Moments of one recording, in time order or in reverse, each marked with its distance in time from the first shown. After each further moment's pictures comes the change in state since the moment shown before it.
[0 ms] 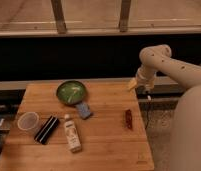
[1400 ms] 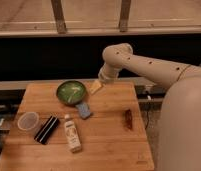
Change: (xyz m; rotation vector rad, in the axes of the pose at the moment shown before) arm -0.026 0.215 -0.016 -0.218 -0.067 -0.434
